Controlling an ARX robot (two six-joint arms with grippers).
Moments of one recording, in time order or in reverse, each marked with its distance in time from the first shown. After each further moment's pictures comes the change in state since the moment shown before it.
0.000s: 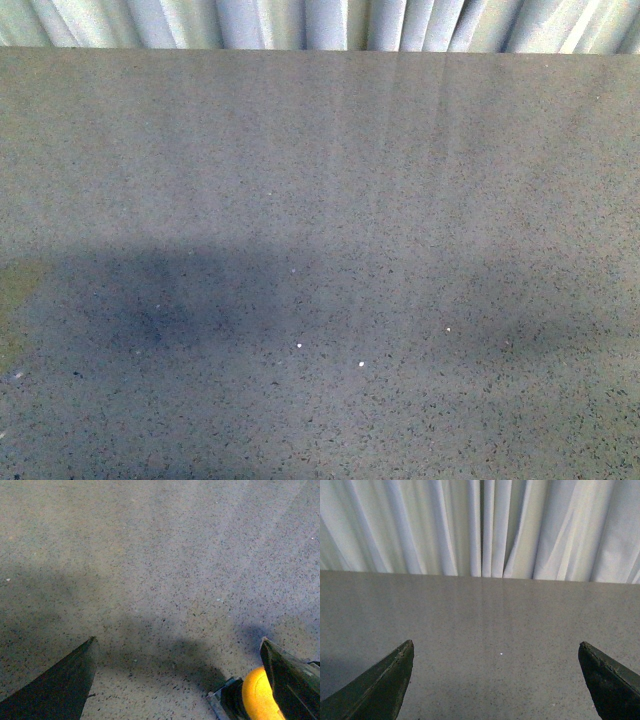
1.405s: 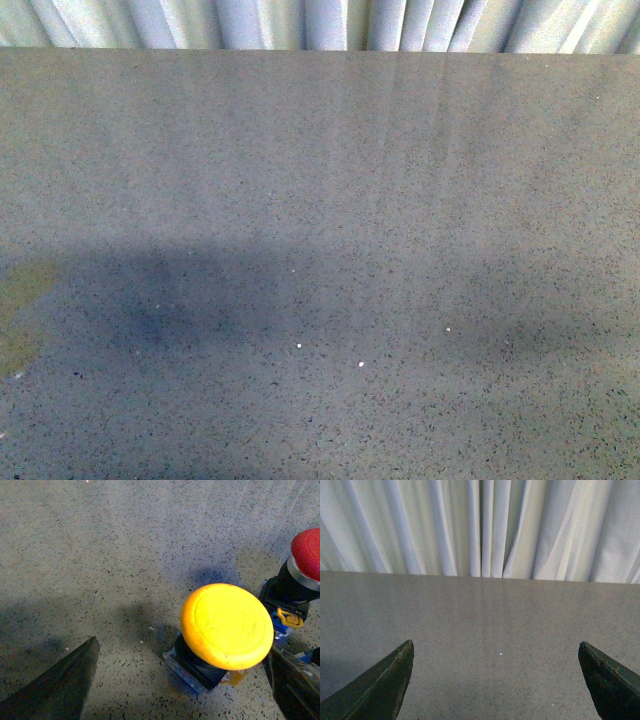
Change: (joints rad) left arm 0.022 0.256 0.004 0.025 0.219 0.378; right arm 0.000 0.000 0.000 0.000 0.000 0.000
